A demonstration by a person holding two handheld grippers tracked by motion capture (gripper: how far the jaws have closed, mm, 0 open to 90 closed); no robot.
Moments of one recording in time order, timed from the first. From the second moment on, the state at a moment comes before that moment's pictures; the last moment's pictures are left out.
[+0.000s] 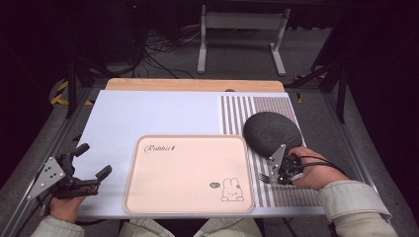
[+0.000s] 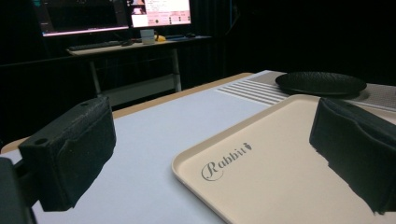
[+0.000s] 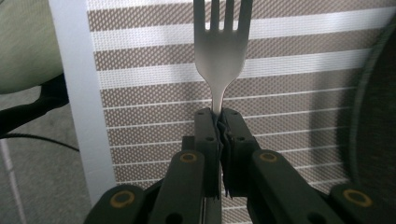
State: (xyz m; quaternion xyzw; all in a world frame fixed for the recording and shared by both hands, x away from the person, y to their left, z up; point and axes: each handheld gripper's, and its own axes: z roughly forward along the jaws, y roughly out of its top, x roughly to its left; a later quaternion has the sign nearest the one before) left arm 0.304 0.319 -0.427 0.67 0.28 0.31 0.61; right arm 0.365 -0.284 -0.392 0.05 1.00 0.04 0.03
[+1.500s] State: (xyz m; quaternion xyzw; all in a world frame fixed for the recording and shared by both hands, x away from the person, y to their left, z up) left arm 0.304 0.319 -0.427 0.67 0.28 0.31 0.61; right arm 0.350 -0.231 -0.320 0.09 0.96 0.25 0.10
